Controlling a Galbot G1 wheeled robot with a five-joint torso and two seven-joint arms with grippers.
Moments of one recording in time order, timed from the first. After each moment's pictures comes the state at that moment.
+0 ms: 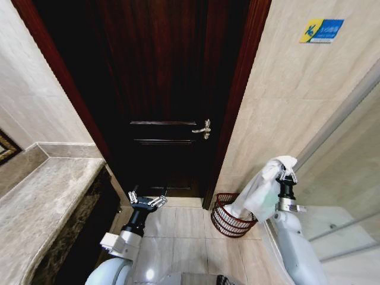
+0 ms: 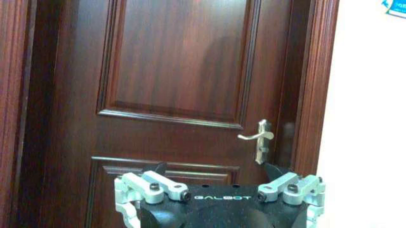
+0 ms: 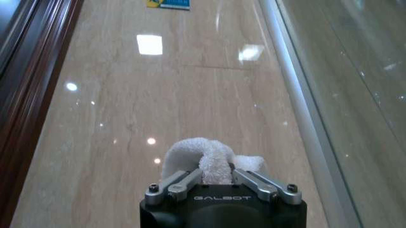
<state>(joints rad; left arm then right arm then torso) 1.86 -1.60 -0.55 -2.43 -0.11 0.00 0.22 -1.02 1.23 0.76 1.18 0.58 0.83 -0.32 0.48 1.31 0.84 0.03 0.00</state>
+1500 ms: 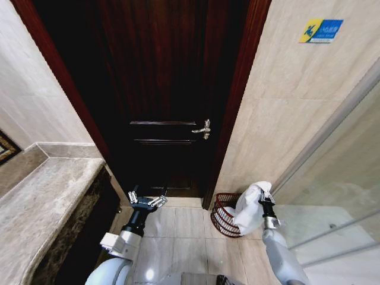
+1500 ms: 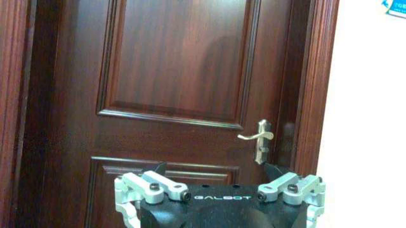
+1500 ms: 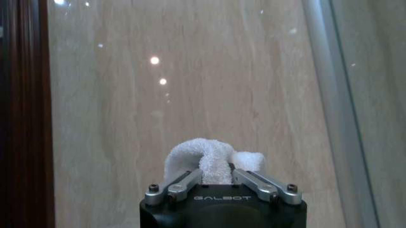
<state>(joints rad) 1.86 -1.60 -0.55 -2.43 -0.11 0.00 0.22 -0.91 1.29 0.73 0.66 0.59 0.82 -0.53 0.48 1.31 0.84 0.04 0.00</state>
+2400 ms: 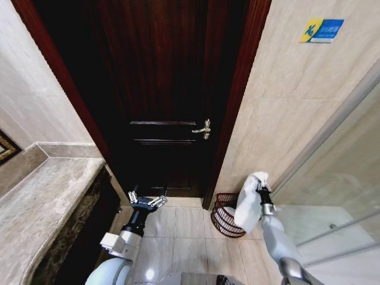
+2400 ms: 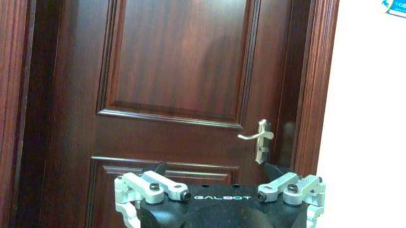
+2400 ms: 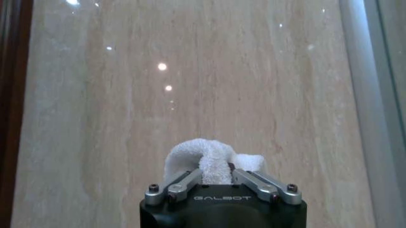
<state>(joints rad) 1.86 -1.60 -0.55 -2.43 -0.11 0.00 0.22 -0.73 1.29 0.76 0.60 0.40 0.82 -0.45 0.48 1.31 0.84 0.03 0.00</state>
